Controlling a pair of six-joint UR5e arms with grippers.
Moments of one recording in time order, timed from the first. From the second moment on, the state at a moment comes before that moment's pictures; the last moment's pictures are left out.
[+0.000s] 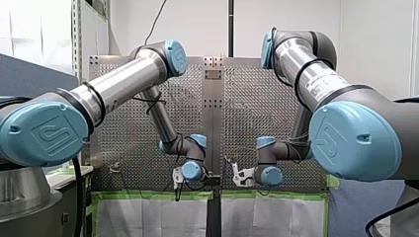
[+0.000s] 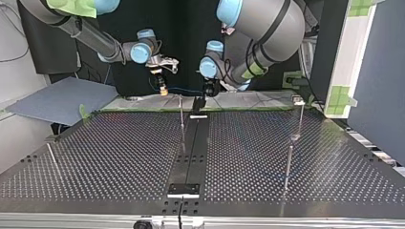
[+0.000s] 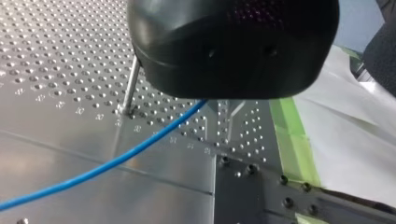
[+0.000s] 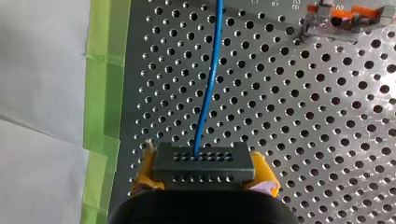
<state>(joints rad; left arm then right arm) -0.52 -2.58 -1.54 -2.48 -1.90 -1.80 2.03 -0.61 1.70 -0.84 1.47 1.42</state>
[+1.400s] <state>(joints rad) -0.60 -2.50 -1.66 -2.40 -1.93 -1.75 1.98 -0.67 1.69 -0.79 1.47 1.42</state>
